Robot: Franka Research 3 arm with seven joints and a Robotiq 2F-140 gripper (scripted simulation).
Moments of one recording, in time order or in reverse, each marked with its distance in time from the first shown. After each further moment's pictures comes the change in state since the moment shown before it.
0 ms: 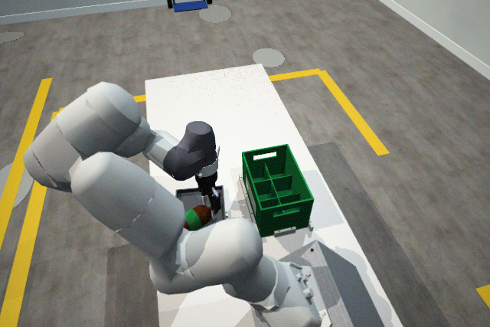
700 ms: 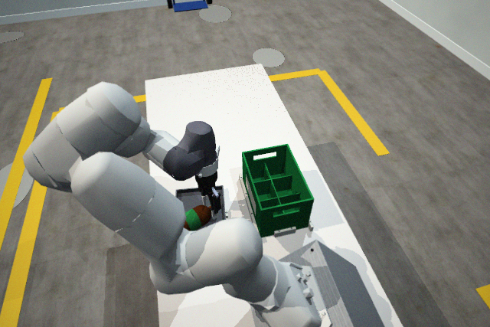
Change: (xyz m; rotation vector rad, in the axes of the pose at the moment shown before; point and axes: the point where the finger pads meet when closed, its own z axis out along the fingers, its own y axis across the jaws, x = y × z) arm 0.000 0.000 0.000 0.000 0.000 0.002
